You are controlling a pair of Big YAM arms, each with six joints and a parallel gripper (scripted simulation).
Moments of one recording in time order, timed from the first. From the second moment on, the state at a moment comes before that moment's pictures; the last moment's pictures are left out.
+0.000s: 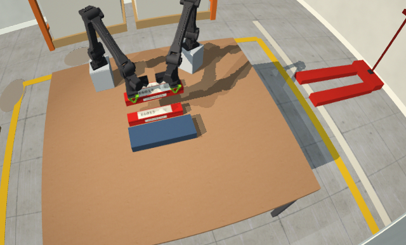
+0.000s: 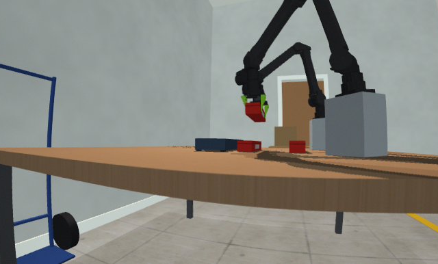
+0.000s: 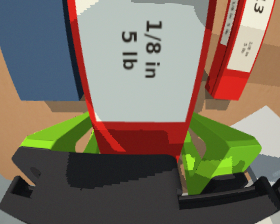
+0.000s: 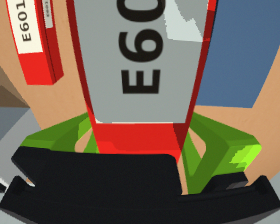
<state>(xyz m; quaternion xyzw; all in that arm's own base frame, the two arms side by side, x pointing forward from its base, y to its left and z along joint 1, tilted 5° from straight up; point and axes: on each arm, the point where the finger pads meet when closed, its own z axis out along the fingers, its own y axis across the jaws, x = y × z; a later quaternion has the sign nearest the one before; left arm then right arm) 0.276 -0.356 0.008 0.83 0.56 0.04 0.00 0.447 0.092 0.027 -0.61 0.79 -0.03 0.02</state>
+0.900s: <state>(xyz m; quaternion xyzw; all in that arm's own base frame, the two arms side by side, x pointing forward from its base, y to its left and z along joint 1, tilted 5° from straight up) 0.266 -0.350 -0.003 0.83 0.56 0.03 0.00 0.435 0.096 0.016 -0.61 0.79 -0.02 0.01</state>
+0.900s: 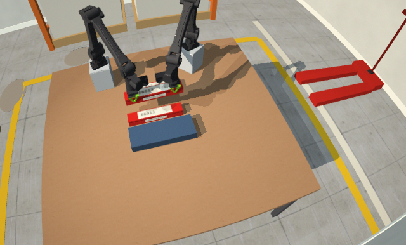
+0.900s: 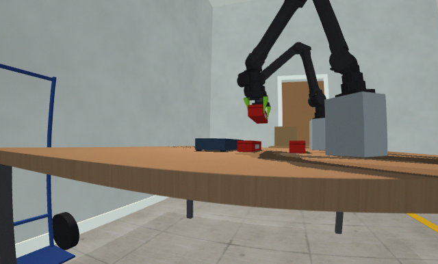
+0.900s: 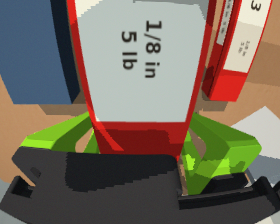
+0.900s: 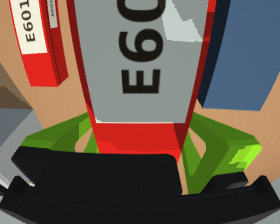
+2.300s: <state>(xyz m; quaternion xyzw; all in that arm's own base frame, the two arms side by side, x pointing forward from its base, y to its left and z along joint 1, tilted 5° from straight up) 0.235 -0.334 0.000 0.83 0.56 0.03 0.00 0.403 0.109 0.020 -0.61 0.79 -0.03 0.01</state>
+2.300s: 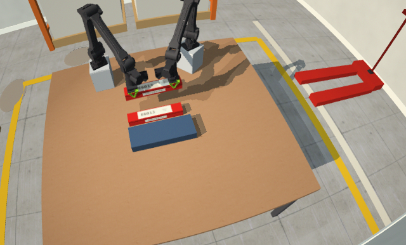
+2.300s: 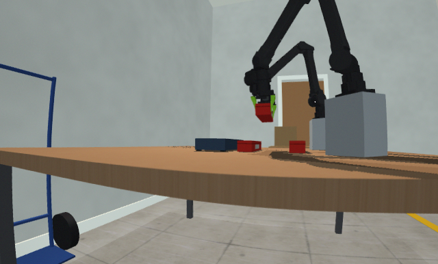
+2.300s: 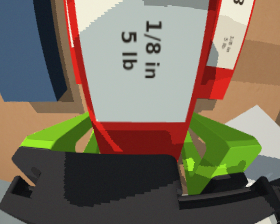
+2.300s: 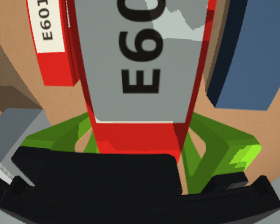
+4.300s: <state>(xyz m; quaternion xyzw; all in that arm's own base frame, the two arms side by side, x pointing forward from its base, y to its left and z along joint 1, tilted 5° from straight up) 0.198 -0.315 0.004 0.83 0.56 0.03 0.00 0.364 0.124 0.021 -0.61 0.79 -0.02 0.01</state>
